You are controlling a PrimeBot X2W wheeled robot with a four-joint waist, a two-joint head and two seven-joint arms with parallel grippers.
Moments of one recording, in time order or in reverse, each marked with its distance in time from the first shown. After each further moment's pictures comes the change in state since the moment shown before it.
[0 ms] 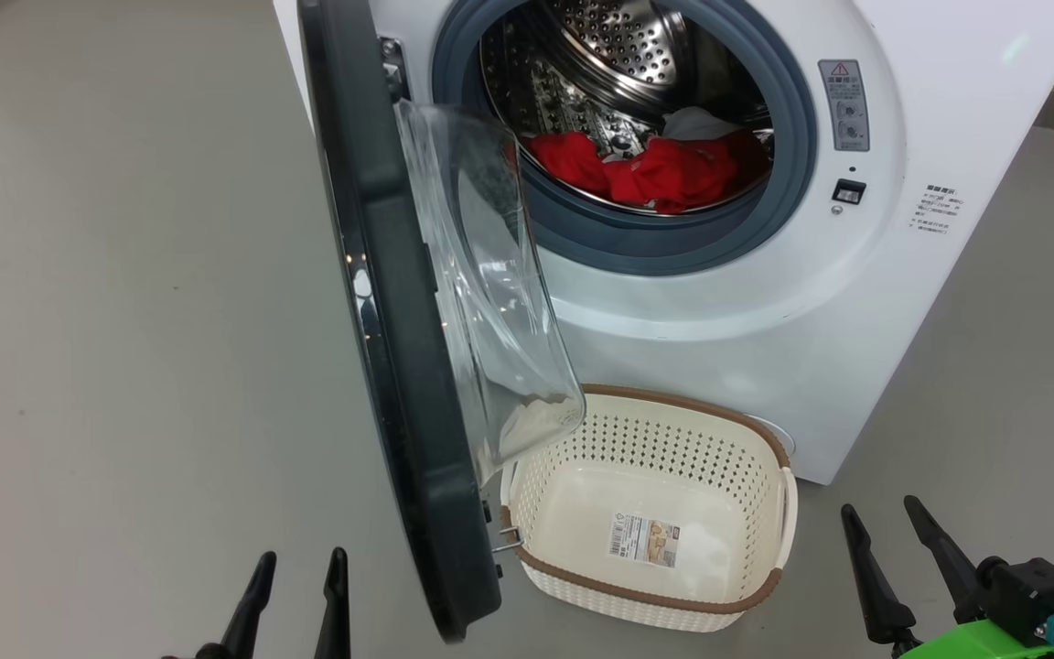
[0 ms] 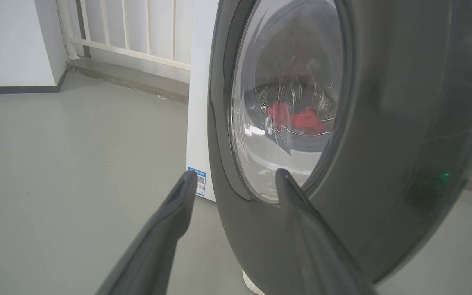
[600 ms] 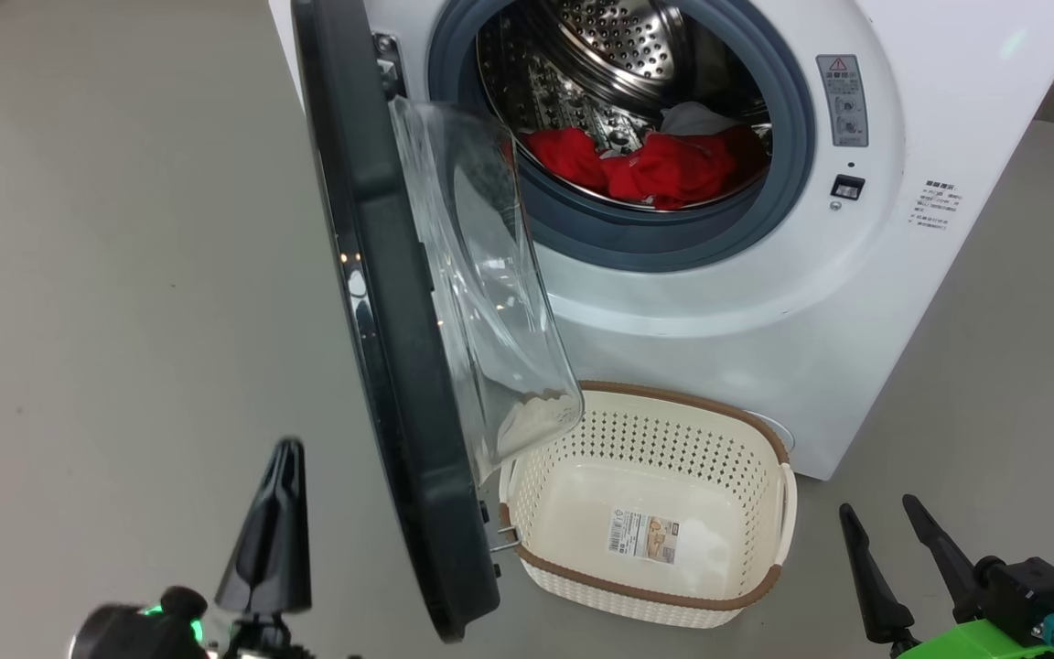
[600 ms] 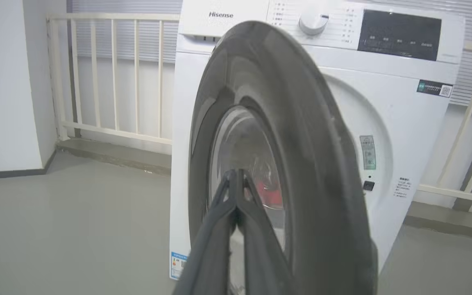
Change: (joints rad) left arm -0.057 0.000 -0.002 -0.200 0.041 0.021 0.000; right arm -0.001 0.003 -0.001 -0.002 -0.017 0.000 0.000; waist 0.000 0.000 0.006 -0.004
